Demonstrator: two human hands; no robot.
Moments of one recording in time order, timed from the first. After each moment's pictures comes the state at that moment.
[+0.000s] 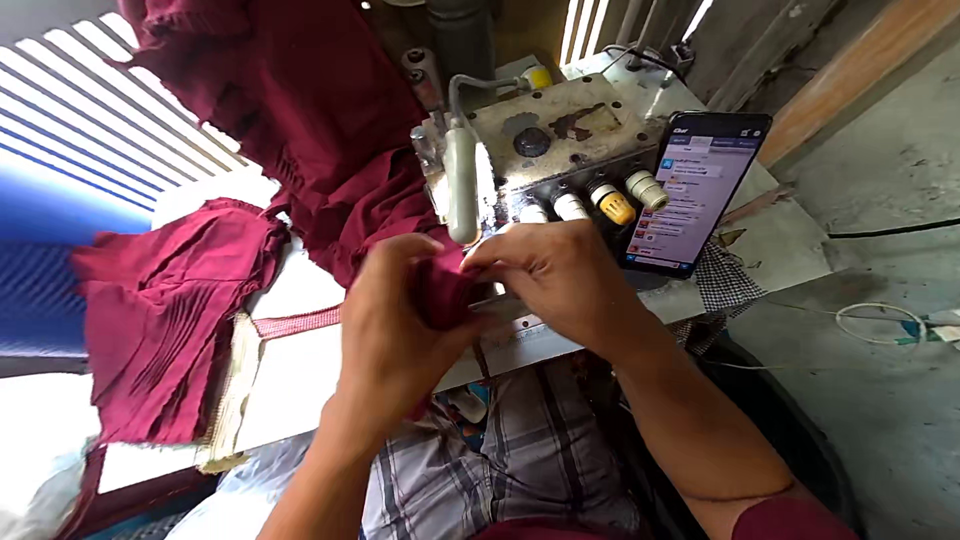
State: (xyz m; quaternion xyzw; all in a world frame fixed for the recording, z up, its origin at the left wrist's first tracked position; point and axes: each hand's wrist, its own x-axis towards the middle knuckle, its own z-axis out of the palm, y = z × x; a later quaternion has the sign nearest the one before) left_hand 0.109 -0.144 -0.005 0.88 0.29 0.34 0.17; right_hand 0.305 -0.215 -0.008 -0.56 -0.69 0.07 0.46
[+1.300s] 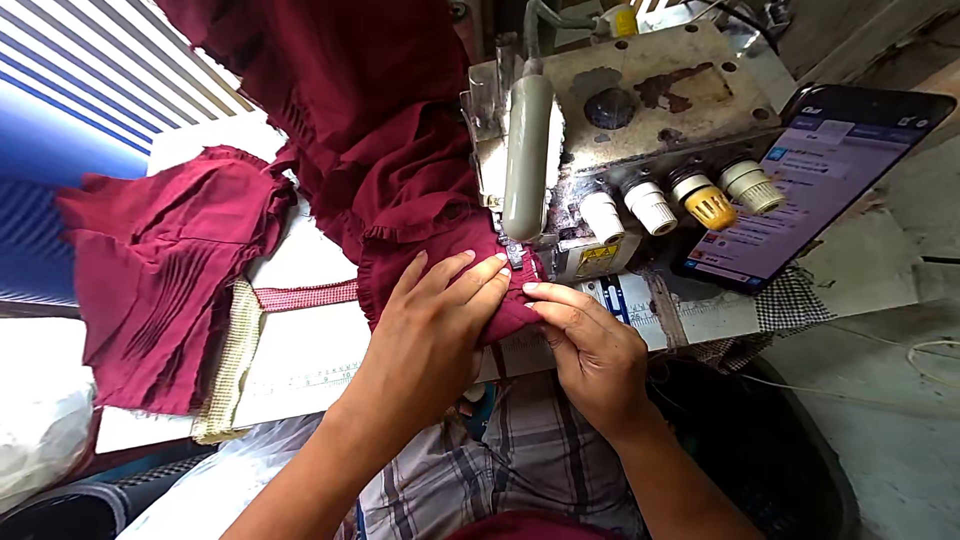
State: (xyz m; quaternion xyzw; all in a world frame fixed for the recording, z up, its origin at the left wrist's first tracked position) left_hand 0.103 -0.134 -0.039 0.97 0.20 0.13 0.04; right_hand 0.270 -0.254 -0.109 -0.61 -0.58 0.03 0.54
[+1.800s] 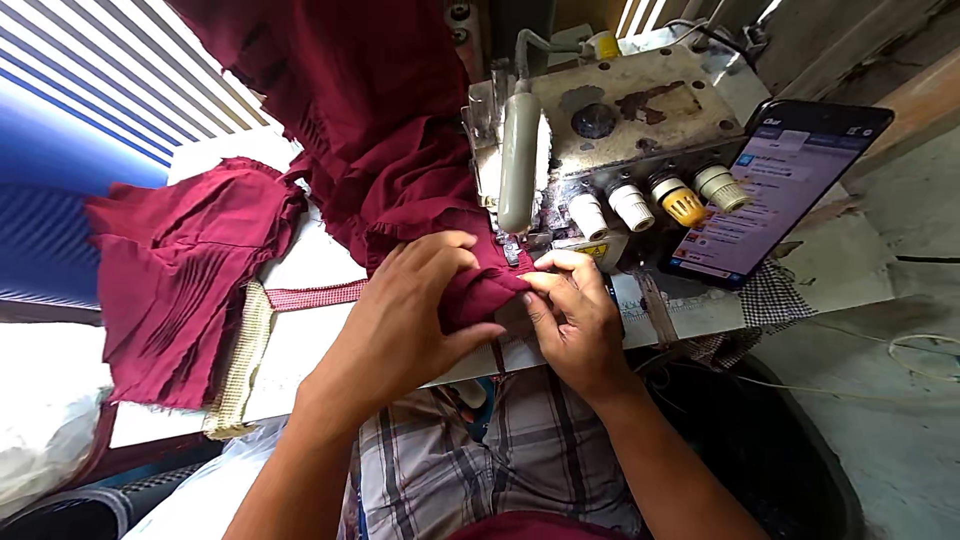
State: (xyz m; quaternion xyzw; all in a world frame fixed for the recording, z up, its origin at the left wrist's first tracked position) left_hand 0.091 -0.115 -0.019 0.95 0.22 0.16 0.16; right_hand 0.273 -0.236 -0.104 -0.66 -0.55 0.02 0.51
